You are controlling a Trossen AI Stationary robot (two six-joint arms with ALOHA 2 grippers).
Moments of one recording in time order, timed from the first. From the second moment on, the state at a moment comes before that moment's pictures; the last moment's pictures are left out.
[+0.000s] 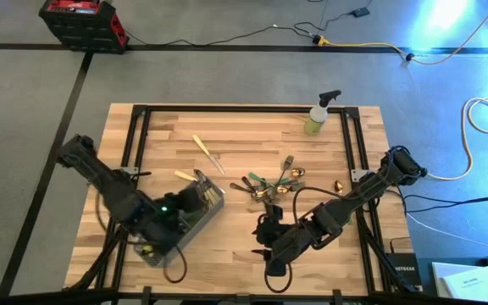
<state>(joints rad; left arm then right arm) -0.70 1.50 1.54 -1.34 -0.82 0.71 0.59 1.74 1.50 -0.59 0.31 0.54</state>
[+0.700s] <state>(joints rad) -0.85 1.24 1.54 -1.09 -0.68 0.11 0.59 1.75 1.35 -0.62 0.41 0.57</state>
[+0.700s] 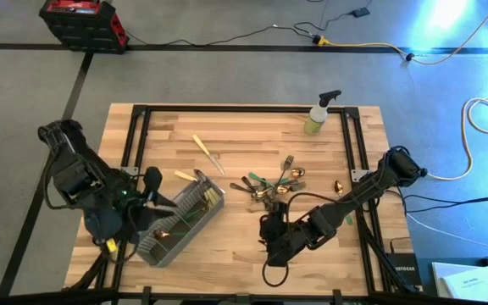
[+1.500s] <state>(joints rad) -0.77 0.66 0.82 -0.32 -0.35 0.25 0.26 1.74 1.34 -1.13 0.50 0.95</state>
